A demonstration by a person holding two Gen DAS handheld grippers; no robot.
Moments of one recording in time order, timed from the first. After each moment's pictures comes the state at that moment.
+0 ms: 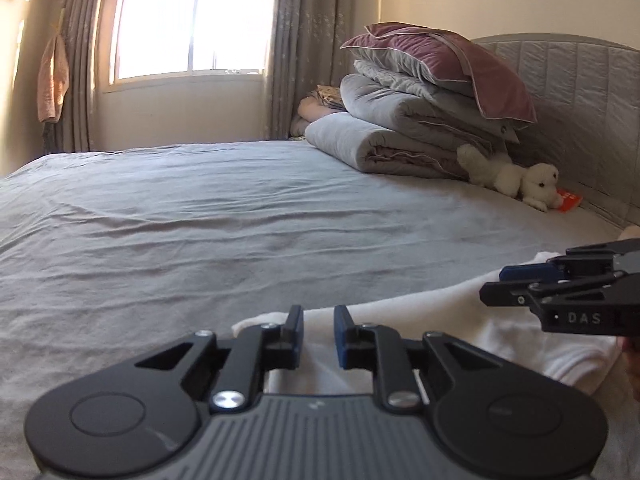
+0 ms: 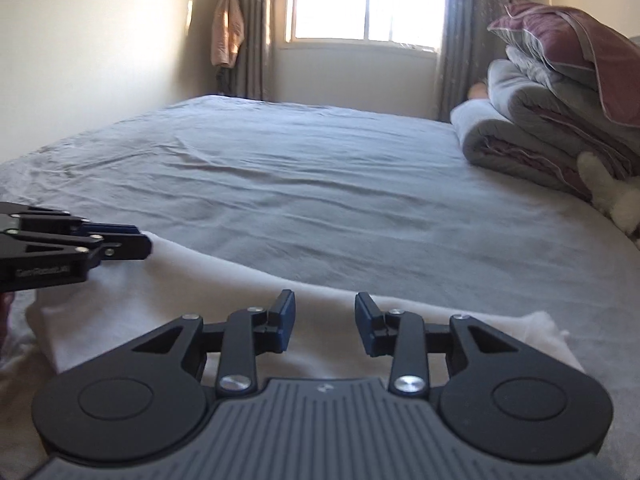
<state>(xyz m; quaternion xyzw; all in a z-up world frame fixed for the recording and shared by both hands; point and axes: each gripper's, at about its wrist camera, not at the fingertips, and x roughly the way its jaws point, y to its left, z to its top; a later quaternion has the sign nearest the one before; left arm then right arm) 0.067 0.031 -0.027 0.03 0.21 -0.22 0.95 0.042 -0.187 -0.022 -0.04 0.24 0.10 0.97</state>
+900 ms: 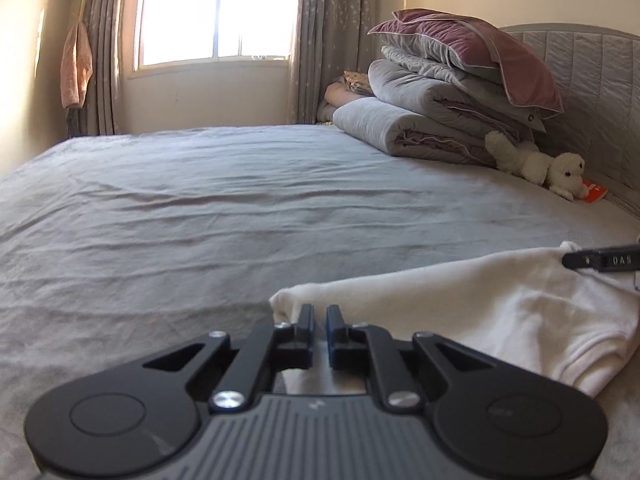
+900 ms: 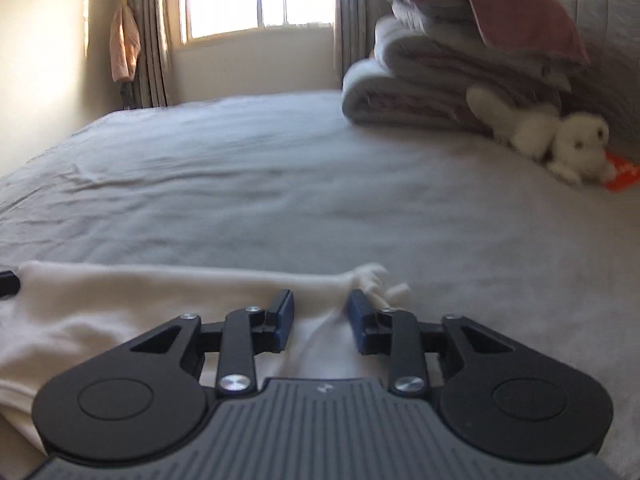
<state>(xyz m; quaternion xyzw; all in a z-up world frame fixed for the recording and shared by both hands) 0.064 0.047 -0.035 0.02 0.24 -0.18 0.95 0.042 -0.289 -0.036 0.04 0.27 -0.03 0.96</state>
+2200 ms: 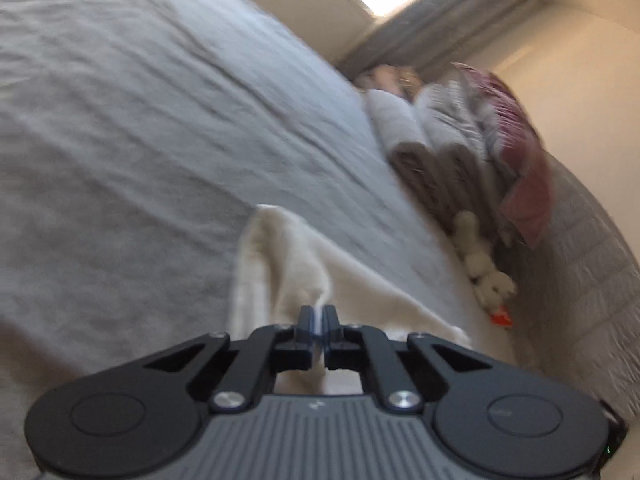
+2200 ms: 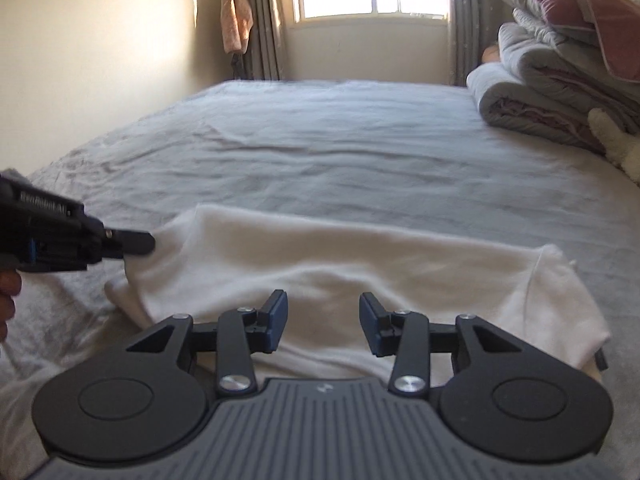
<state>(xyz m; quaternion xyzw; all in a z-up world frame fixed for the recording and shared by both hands) 0.051 0.104 -0.042 -0.31 0.39 -0.18 0.85 0.000 -0.182 -0.021 0.00 0.30 0.12 0.94</state>
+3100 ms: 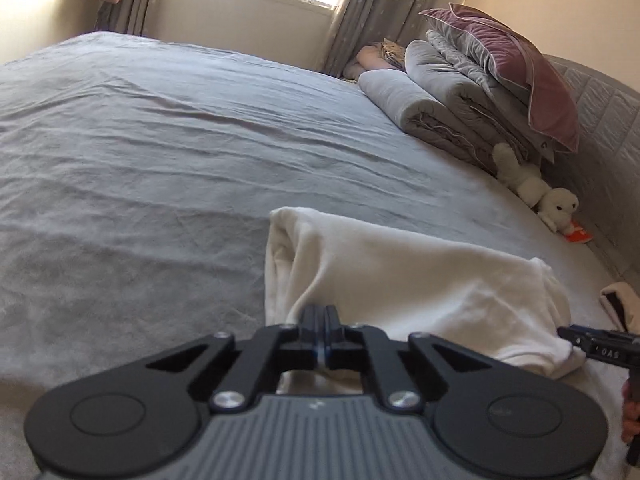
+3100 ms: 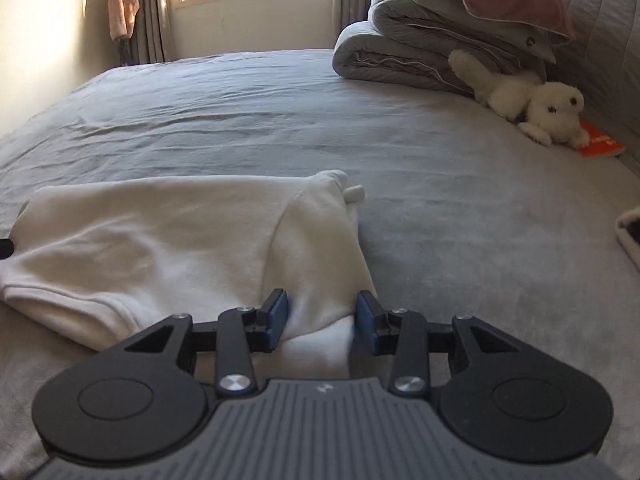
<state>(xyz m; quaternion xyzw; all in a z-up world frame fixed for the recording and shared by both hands) 0.039 0.071 -0.026 -0.12 0.34 -0.19 0.91 -0.017 -0.290 -0.034 0.02 0.33 -0.04 0.94</state>
